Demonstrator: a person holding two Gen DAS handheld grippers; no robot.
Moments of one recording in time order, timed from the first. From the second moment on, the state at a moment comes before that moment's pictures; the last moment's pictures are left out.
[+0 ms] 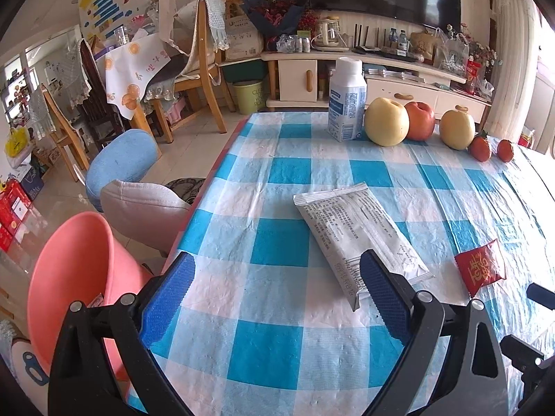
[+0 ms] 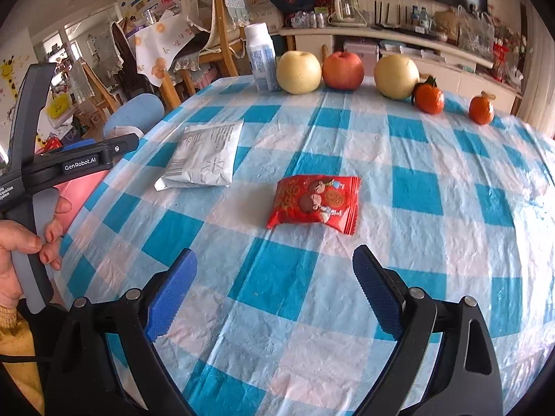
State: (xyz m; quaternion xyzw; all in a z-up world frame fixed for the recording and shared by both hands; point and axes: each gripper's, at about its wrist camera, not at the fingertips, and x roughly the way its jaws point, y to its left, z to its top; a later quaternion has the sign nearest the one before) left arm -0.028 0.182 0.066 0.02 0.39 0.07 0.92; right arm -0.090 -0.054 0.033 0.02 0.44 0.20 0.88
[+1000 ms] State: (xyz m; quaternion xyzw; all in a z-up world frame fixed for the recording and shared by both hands) left arm 0.015 0.145 0.039 -0.03 0.43 -0.02 0.90; right arm -0.004 -0.051 0.006 0.00 0.45 0.16 0.88
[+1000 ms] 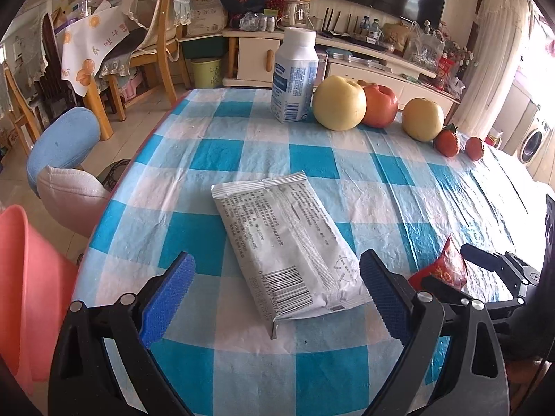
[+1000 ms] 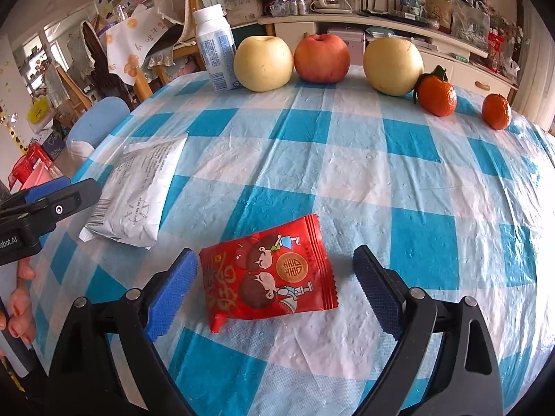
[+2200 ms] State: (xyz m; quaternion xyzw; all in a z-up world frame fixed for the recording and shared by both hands) left arm 0.053 0.136 0.005 -0.08 0.46 0.01 0.88; right arm -0.021 -0.070 0.011 0.07 0.44 0.18 0.88
